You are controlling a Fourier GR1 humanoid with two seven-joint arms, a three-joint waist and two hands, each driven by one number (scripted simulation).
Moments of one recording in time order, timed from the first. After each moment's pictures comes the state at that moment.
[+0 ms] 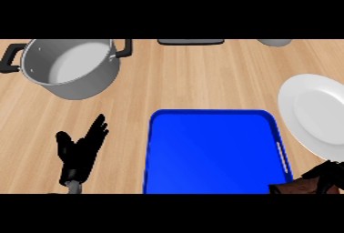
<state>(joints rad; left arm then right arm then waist) 0.04 0.16 -0.14 -1.44 0.18 0.12 0.19 0.42 -0.51 0.27 -2.17 0.46 -0.64 0.17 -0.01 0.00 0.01</state>
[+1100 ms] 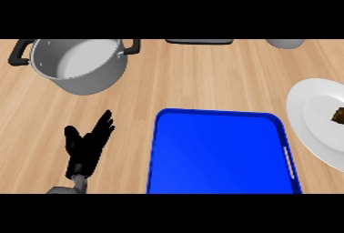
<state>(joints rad) -0.01 0.14 -0.15 -1.42 0.15 0.09 0.20 -0.32 -0.64 -0.28 -0.79 -0.02 -0.36 -0.56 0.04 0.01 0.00</state>
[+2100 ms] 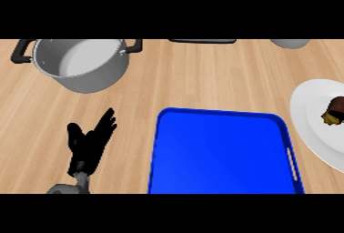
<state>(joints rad) -0.03 0.13 -0.15 -1.42 0.15 0.09 0.22 -0.58 -0.70 -0.34 -0.27 -0.03 -0.02 -0.76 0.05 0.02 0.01</state>
